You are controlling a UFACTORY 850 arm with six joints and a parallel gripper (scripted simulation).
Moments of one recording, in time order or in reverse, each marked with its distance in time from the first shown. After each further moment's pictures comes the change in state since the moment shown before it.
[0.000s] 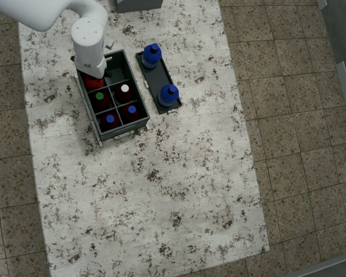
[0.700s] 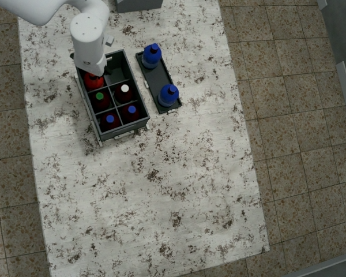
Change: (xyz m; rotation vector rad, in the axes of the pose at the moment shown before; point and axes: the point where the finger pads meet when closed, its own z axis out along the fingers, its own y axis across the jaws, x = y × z) arm 0.000 0.000 -0.023 0.000 0.000 0.000
